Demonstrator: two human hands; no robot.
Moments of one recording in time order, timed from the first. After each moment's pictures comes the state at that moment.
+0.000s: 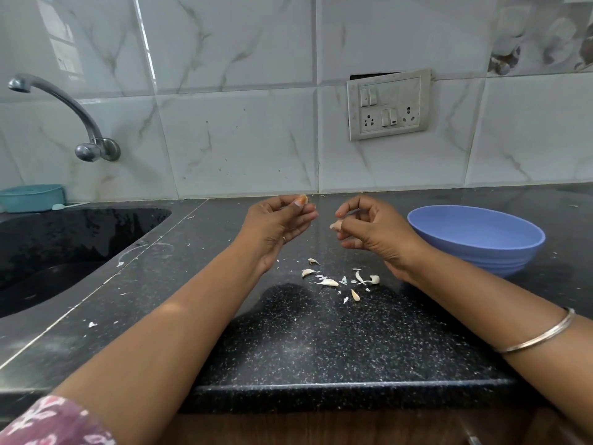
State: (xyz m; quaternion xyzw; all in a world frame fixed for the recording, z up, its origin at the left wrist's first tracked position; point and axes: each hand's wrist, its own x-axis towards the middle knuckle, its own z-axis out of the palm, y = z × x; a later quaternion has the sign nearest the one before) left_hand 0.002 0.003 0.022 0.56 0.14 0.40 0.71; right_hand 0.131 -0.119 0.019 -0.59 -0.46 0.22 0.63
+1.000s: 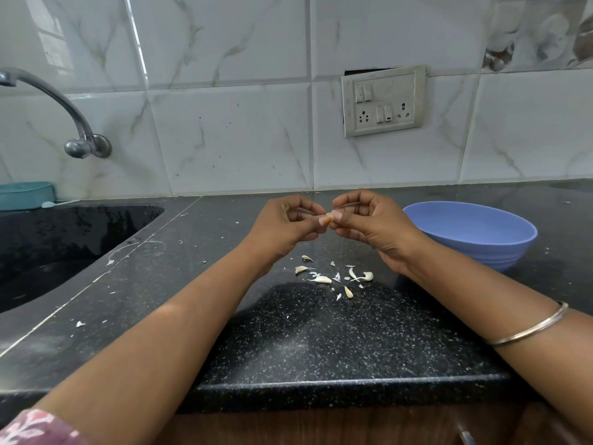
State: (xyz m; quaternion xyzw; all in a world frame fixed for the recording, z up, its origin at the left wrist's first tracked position) left_hand 0.009 -0.009 0.017 0.76 0.14 0.36 0.53; right_hand 0.138 -0.123 0.021 -0.53 -0.45 0.25 0.67
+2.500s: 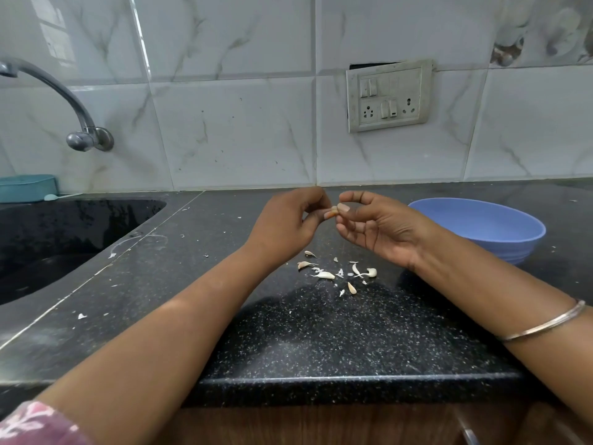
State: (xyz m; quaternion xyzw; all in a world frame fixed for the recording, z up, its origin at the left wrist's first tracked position) left_hand 0.008 -0.008 0.017 0.89 0.07 0.44 0.13; right_hand 0.138 -0.124 0.031 -0.46 -0.33 0.45 0.69
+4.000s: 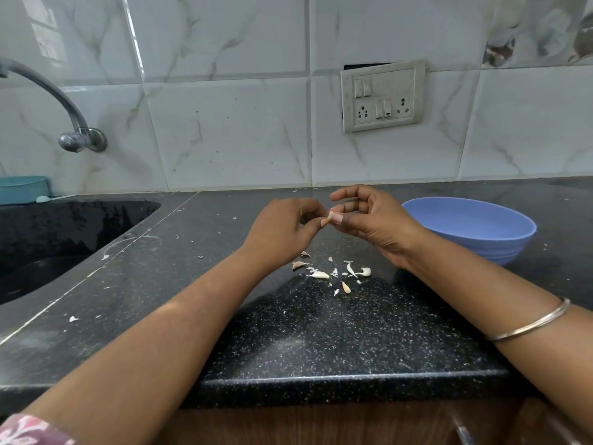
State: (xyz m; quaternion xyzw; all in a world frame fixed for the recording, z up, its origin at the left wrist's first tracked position) left_hand 0.011 -0.009 0.015 0.91 0.14 0.37 0.13; right_hand 0.144 -0.122 0.020 -0.55 -0.47 0.25 0.64
